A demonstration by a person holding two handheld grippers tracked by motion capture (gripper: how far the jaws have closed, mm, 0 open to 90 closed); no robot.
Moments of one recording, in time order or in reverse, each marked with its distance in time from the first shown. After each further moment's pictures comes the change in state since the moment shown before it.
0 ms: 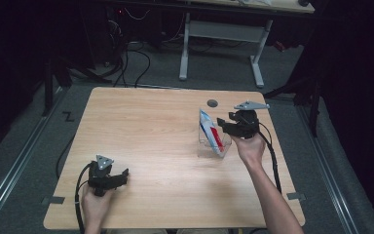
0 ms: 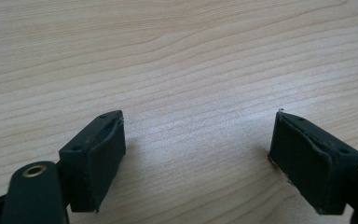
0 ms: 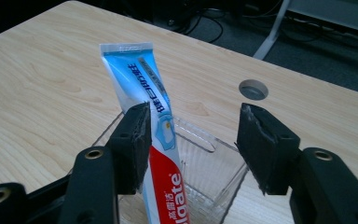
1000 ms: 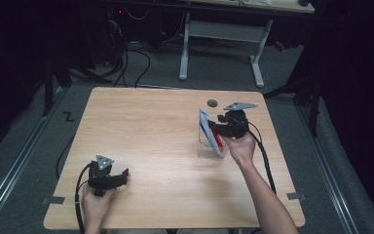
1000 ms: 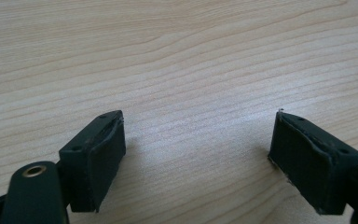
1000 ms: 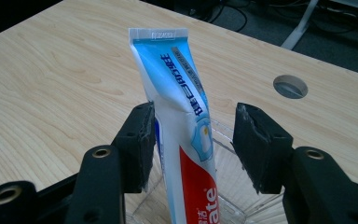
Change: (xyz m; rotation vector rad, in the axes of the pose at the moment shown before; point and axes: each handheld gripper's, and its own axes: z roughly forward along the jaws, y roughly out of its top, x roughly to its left) left arm 0.000 0.000 0.000 0.000 0.000 0.000; right arm 0.012 0.000 0.028 0.044 0.090 -0.018
